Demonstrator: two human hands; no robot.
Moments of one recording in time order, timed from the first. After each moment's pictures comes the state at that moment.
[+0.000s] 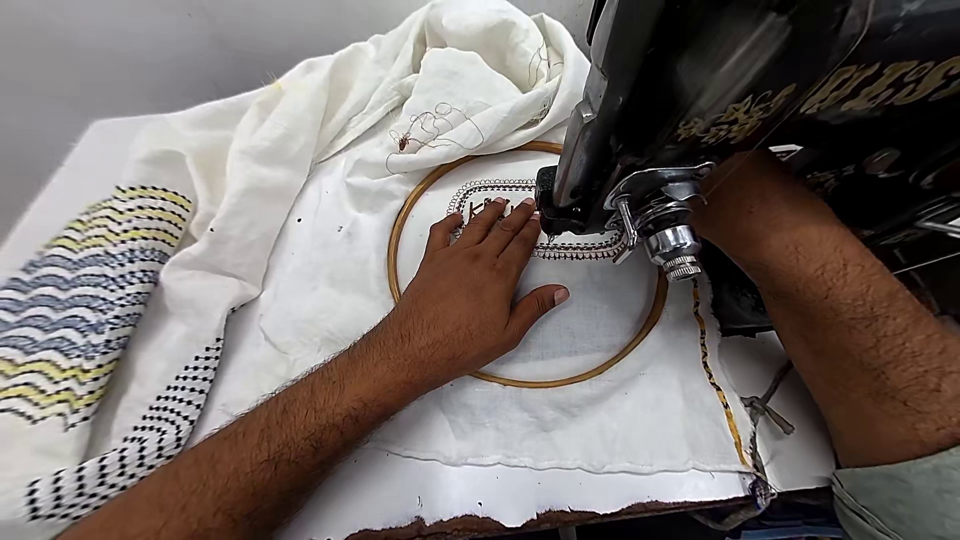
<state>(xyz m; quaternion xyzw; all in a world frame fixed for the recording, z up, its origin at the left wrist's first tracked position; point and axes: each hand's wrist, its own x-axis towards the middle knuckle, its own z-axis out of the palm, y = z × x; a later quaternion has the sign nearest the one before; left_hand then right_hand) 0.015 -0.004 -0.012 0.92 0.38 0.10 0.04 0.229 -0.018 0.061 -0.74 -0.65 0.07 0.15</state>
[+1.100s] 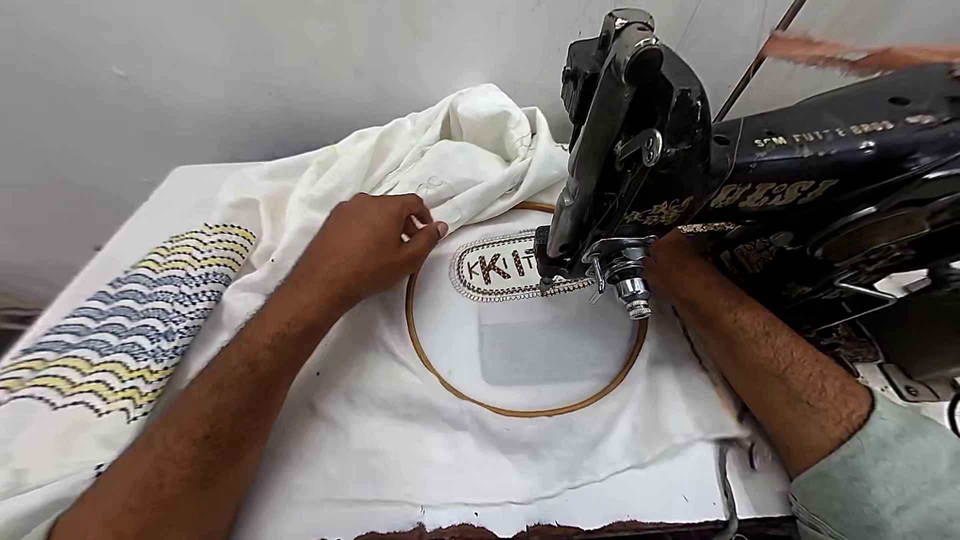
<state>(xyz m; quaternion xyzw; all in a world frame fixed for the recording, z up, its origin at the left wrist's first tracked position) -0.058 0.066 0.035 0.84 0.51 0.15 0.06 0.232 -0.015 0.047 -0.67 -0.67 0.16 0.25</state>
